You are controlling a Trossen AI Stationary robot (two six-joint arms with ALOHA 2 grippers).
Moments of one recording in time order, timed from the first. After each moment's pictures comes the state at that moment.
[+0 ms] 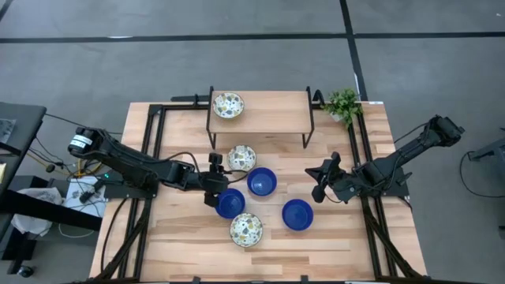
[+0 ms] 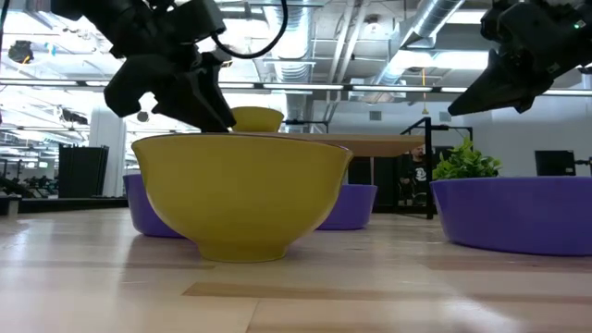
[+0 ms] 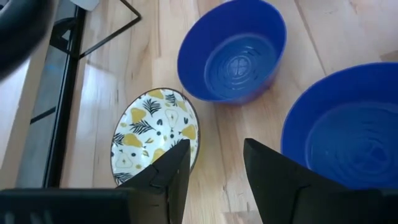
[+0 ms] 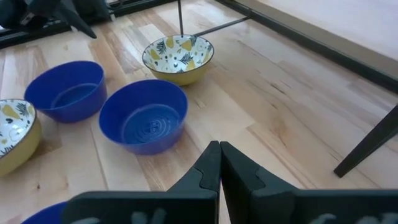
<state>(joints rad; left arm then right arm) -0.28 1.21 0.74 -0.17 -0.49 0.30 0.50 0.94 0.47 -0.31 0.81 0.65</state>
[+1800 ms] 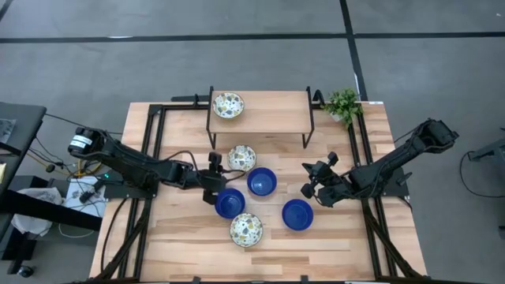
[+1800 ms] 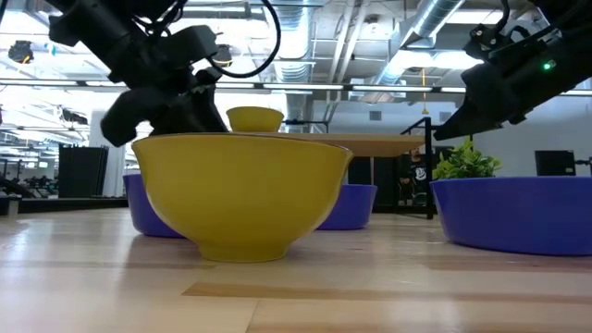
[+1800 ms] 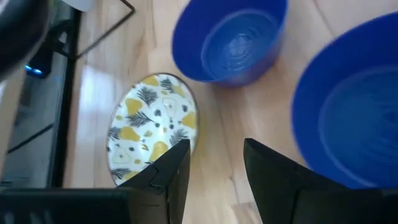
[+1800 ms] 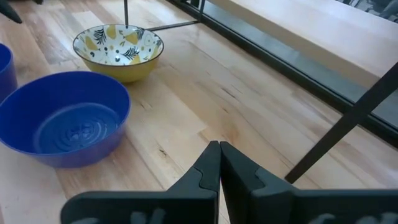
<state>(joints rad) -0.24 1.22 0.63 -0.03 -0.48 0.42 0.46 1.19 0.47 -0.22 0.99 0.65</state>
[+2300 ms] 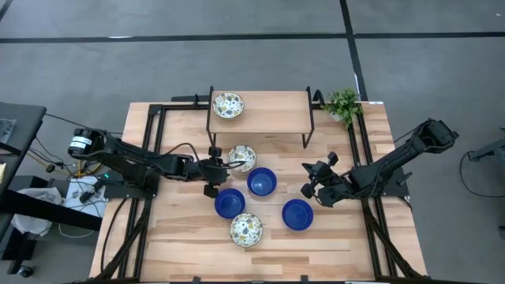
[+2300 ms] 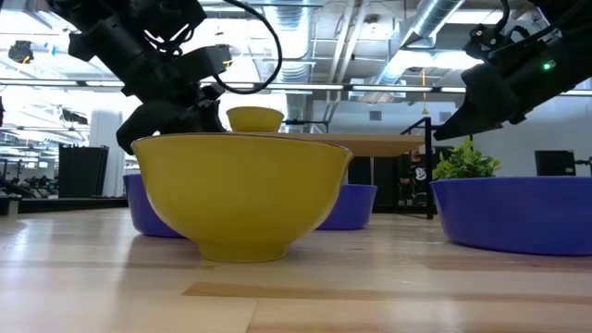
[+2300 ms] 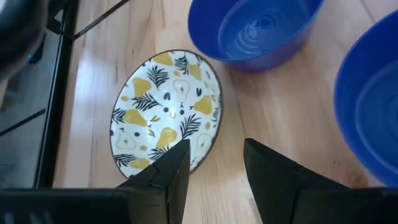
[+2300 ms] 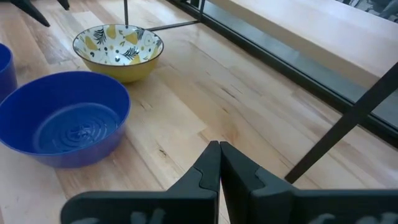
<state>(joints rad) -0.12 1.22 0.61 -0.01 -0.38 0.43 0.46 1.19 0.47 -0.22 0.99 0.65</state>
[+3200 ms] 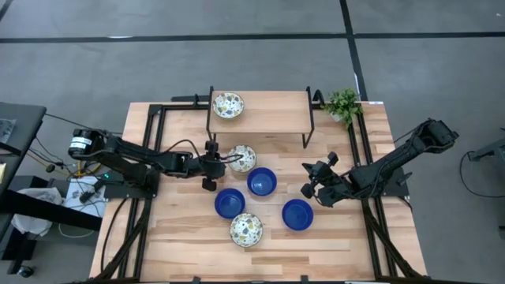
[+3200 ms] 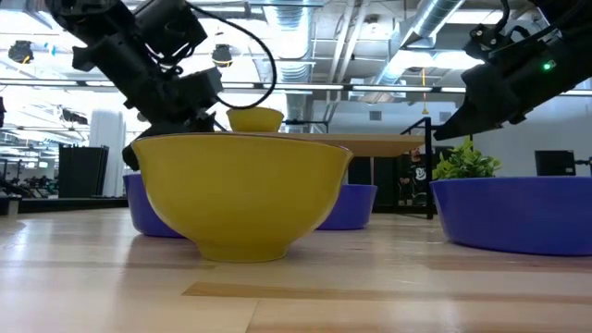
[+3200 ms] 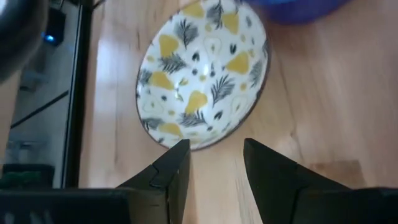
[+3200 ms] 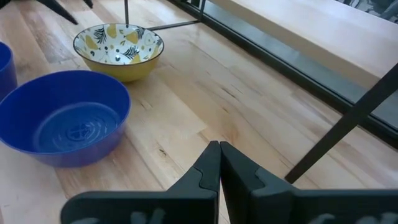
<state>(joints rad) -0.06 1.22 0.57 0.00 -0.45 0.49 0.46 1.19 0.47 -0.22 0.99 0.65</state>
